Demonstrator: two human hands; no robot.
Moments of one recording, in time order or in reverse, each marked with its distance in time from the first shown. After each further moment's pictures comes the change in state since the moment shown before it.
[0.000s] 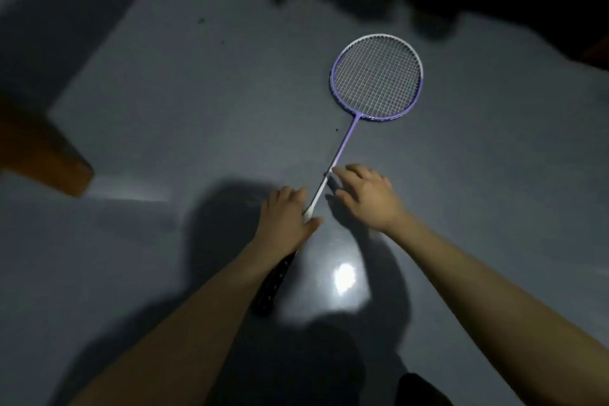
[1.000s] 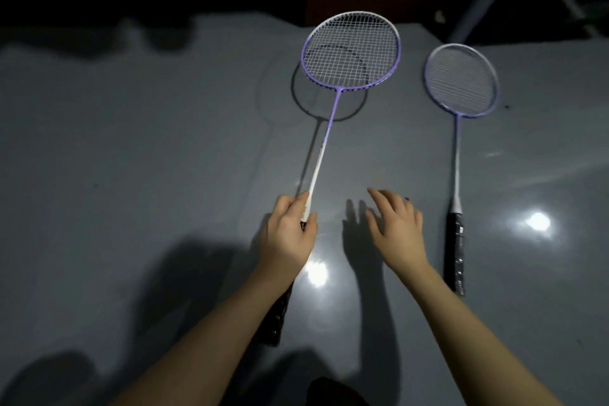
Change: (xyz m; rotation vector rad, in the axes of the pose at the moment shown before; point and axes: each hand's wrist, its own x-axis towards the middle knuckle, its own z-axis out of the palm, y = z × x) left_hand -0.024 0.315 0.121 -0.365 0.058 0.446; right_hand -0.282 0.252 -0.022 0.126 0.509 0.768
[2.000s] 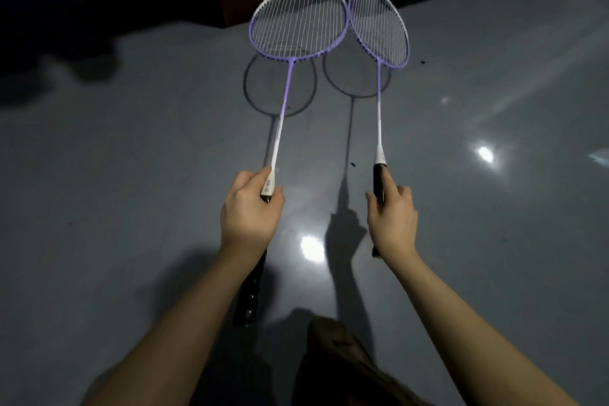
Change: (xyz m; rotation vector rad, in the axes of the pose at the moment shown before) left_hand -0.009 0.077 -0.066 -0.026 -0.061 0.064; right_hand -0.074 -0.013 -0.074 0.238 0.264 0.470
